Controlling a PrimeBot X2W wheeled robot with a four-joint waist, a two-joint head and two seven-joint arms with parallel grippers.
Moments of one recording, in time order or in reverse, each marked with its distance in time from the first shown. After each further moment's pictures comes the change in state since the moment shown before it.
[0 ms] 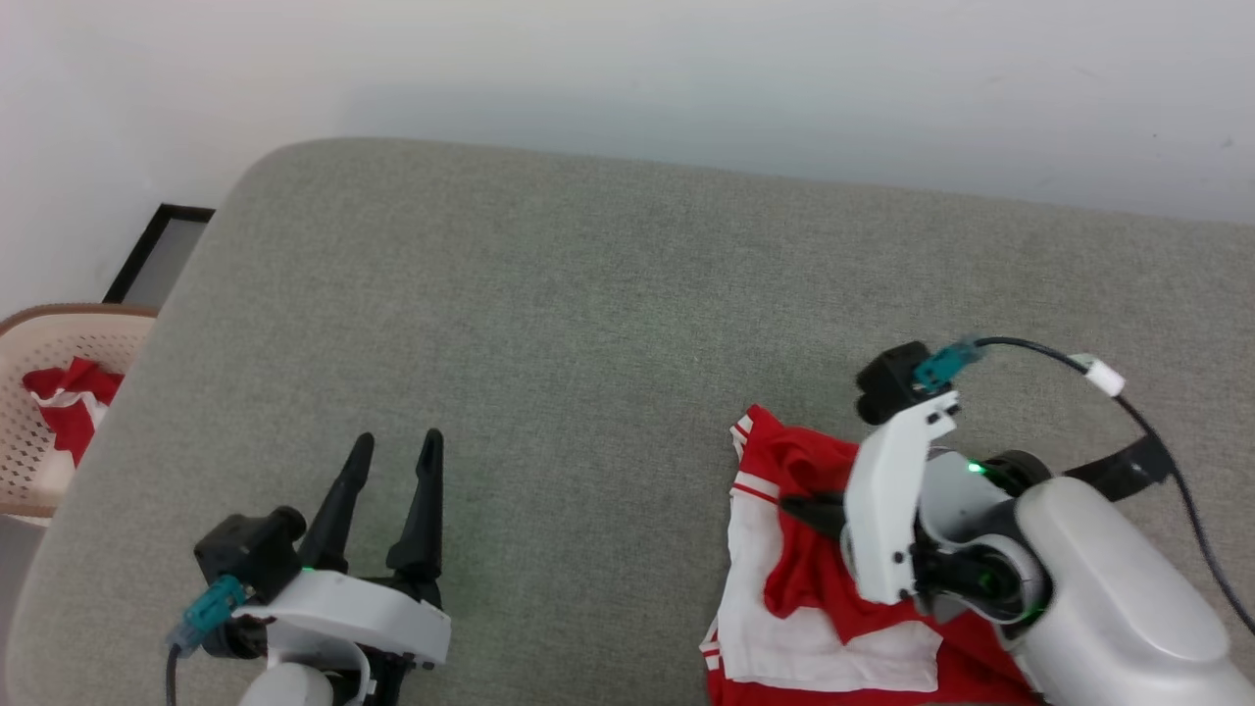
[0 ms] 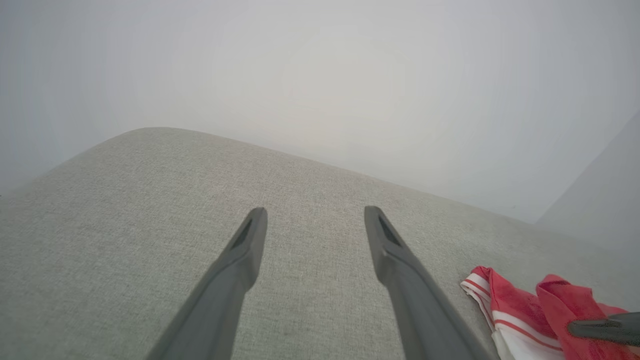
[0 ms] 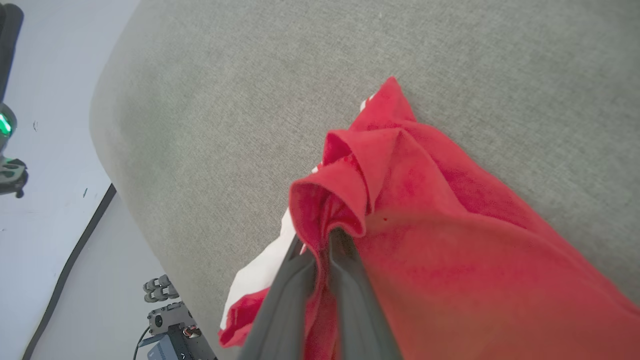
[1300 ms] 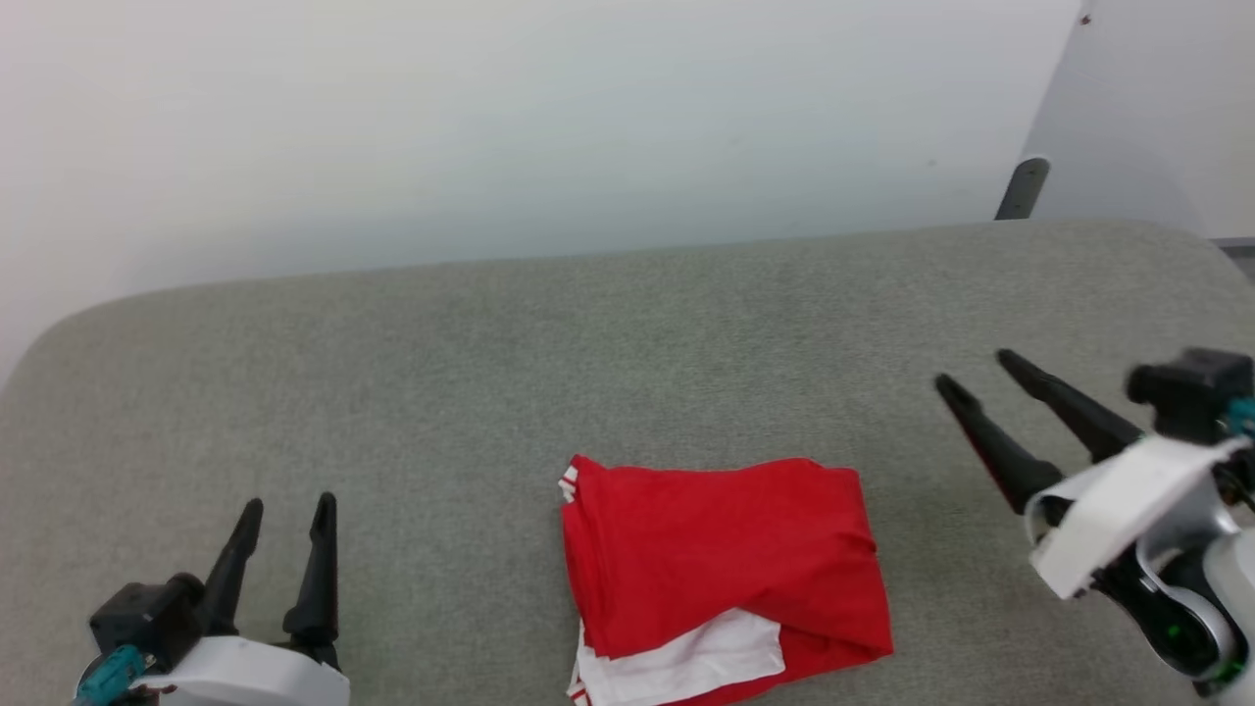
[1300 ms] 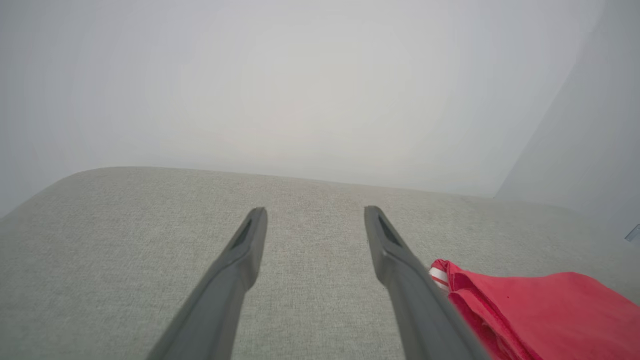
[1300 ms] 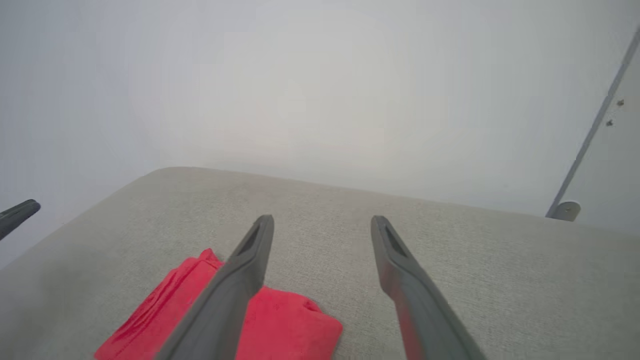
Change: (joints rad) left arm 0.128 0.100 0.103 -0.034 0.034 0.002 -0.002; right arm 0.140 -0.299 -0.038 -0.200 0.007 0.000 -0.716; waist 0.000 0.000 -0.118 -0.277
